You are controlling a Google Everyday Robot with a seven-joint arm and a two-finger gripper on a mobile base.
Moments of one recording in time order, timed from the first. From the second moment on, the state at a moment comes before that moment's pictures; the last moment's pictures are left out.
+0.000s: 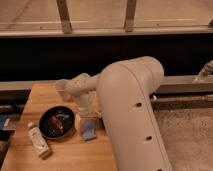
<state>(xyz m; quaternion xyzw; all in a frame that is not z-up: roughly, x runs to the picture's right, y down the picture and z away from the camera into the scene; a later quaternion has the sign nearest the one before) -0.096 0.200 0.817 -0.40 0.25 0.39 0.79</state>
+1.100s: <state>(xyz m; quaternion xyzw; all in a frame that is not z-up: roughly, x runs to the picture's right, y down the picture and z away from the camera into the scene) -0.056 0.184 0.850 -0.39 0.29 0.44 0.75</state>
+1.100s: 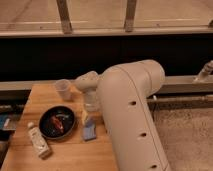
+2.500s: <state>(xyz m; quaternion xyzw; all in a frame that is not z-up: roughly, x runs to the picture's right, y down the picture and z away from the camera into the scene) -0.067 0.210 0.839 -0.41 0.29 0.42 0.76</state>
